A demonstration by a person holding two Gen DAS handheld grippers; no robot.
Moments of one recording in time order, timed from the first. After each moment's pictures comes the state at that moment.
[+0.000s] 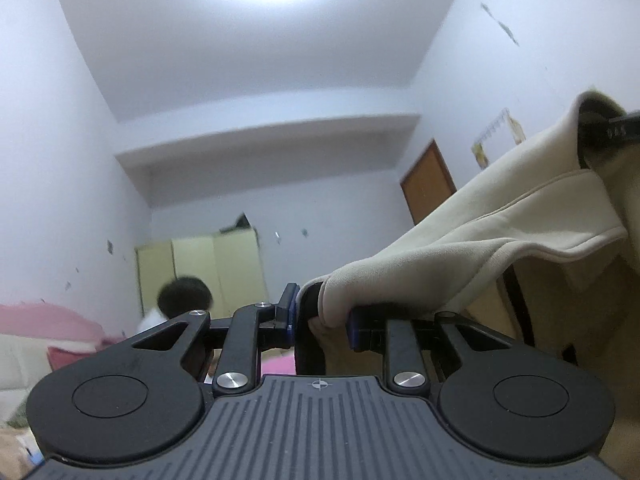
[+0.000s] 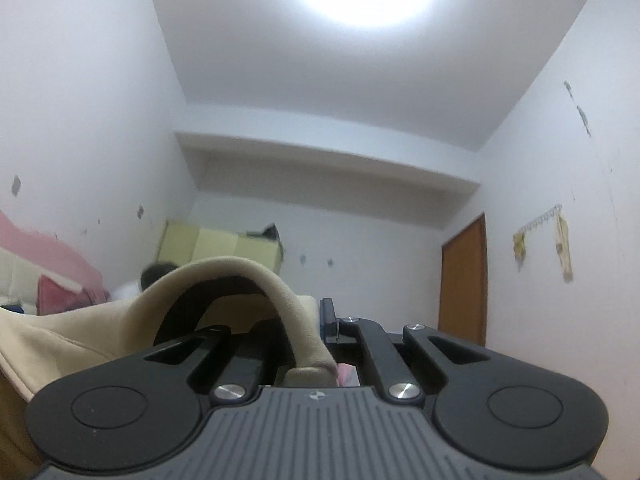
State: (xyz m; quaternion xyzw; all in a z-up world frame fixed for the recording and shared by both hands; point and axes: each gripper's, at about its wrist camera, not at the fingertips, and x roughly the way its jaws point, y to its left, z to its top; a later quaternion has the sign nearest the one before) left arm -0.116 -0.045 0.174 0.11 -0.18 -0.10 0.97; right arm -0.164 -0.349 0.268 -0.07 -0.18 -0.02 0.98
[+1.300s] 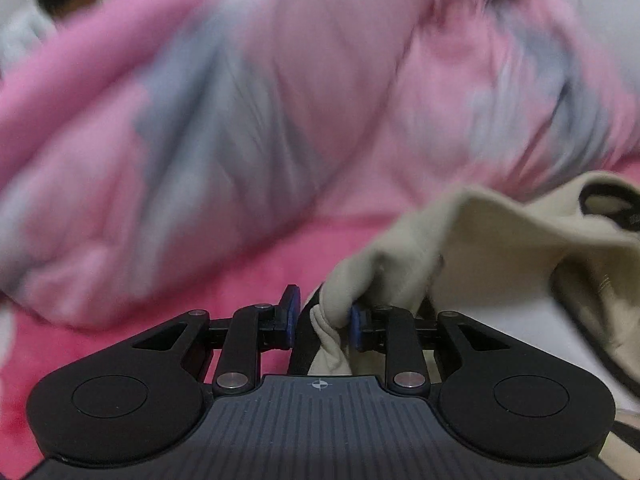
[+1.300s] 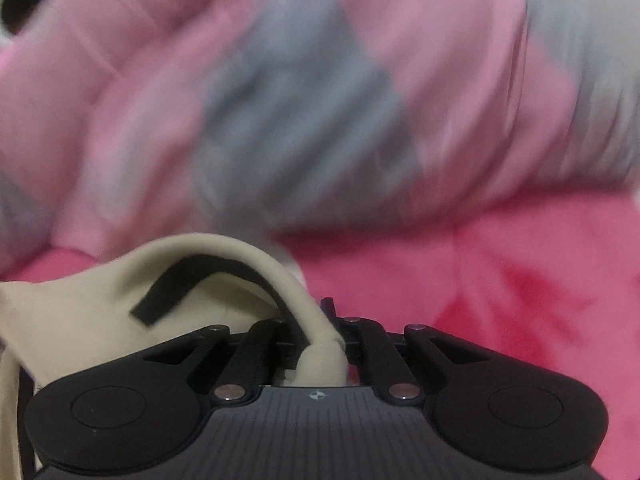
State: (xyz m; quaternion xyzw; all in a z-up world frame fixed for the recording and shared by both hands) left arm 0.322 -0.132 -0.049 0.10 0.30 -0.11 0.94; right arm 0.305 -0.439 -0.042 0.08 0.36 -0.05 0.93
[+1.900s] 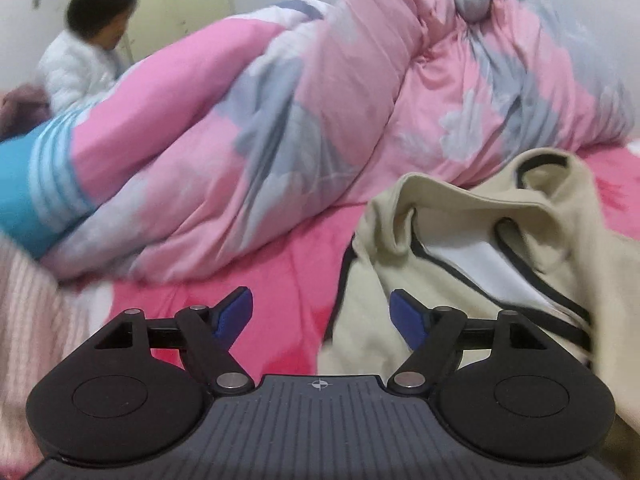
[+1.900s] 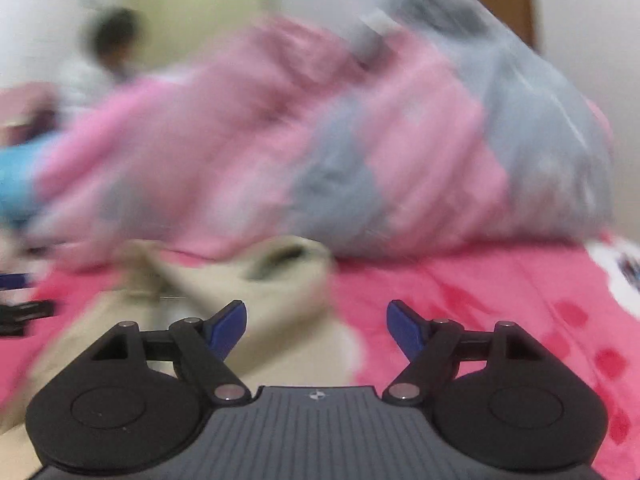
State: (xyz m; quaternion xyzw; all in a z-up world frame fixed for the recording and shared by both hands) left arm 0.166 -0.069 0.040 0.11 0.30 -0.10 0.94; right arm 0.132 -0.441 0.079 0.03 0.27 0.08 0.96
